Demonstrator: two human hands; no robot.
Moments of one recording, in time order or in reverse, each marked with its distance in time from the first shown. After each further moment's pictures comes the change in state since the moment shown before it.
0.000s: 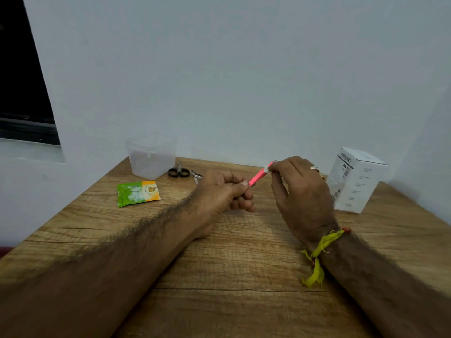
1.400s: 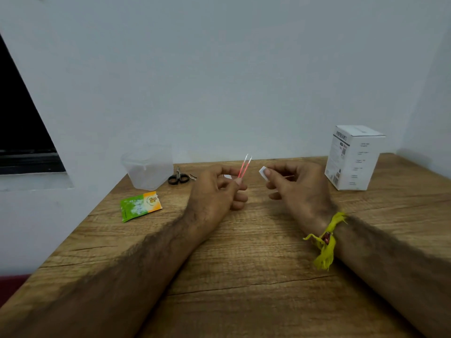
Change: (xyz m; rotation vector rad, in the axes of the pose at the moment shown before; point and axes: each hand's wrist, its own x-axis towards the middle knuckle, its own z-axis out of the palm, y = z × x) left_hand -0.002 -0.004 0.005 0.292 0.131 0.118; right_hand -0.002 -0.022 -0.013 0.834 -0.086 0.948
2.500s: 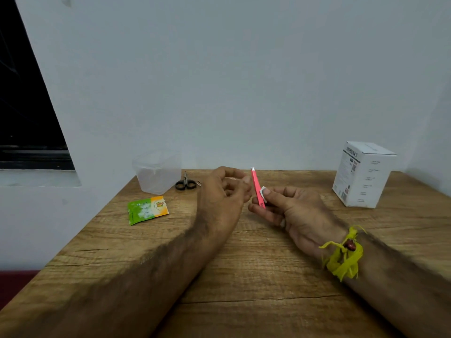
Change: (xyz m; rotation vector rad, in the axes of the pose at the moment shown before) left_hand -0.001 0.001 0.004 -0.089 0.182 0.131; right_hand -0.009 -0.011 0.016 0.511 -0.187 0.476
